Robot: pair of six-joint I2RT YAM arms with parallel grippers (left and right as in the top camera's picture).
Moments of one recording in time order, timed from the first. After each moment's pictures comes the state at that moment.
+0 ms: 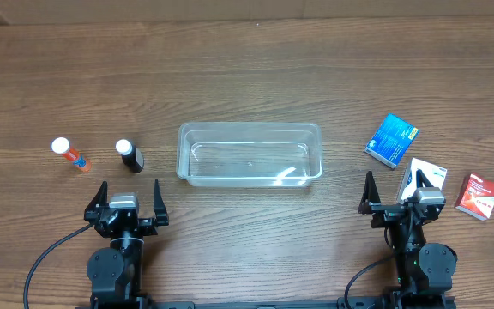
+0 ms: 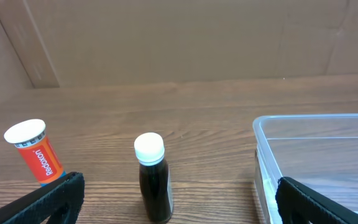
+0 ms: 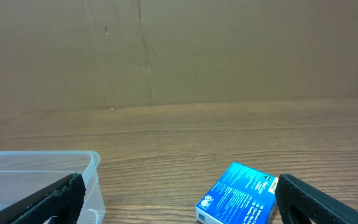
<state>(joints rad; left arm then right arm) 0.03 0.03 0.01 -0.08 -0.03 0.05 0.00 0.01 0.02 -0.03 -0.04 0.07</state>
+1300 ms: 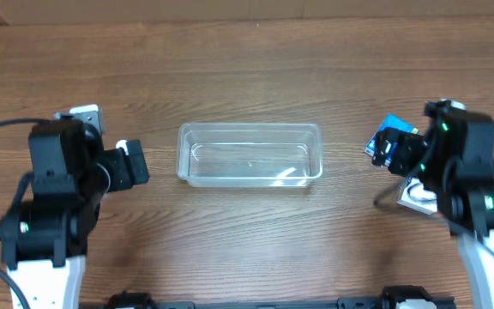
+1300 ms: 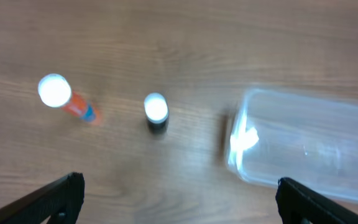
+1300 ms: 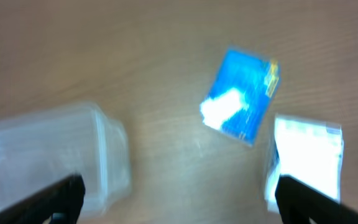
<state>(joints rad) 0.03 1.04 1.26 -1.10 -0.03 -0.14 0.00 1.10 1.14 -0.97 -0.04 0.25</state>
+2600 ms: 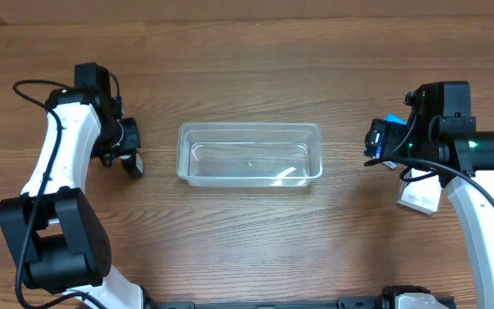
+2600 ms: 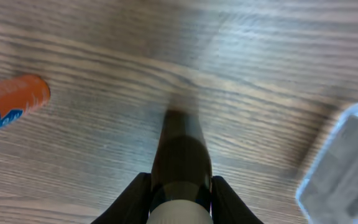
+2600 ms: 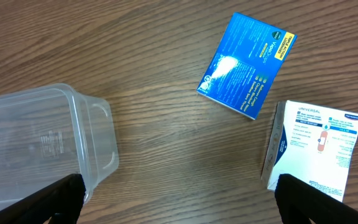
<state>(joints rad) 0.14 1.82 1.40 -1.05 -0.01 -0.12 0.00 1.31 1.24 -1.05 -0.06 0.23</state>
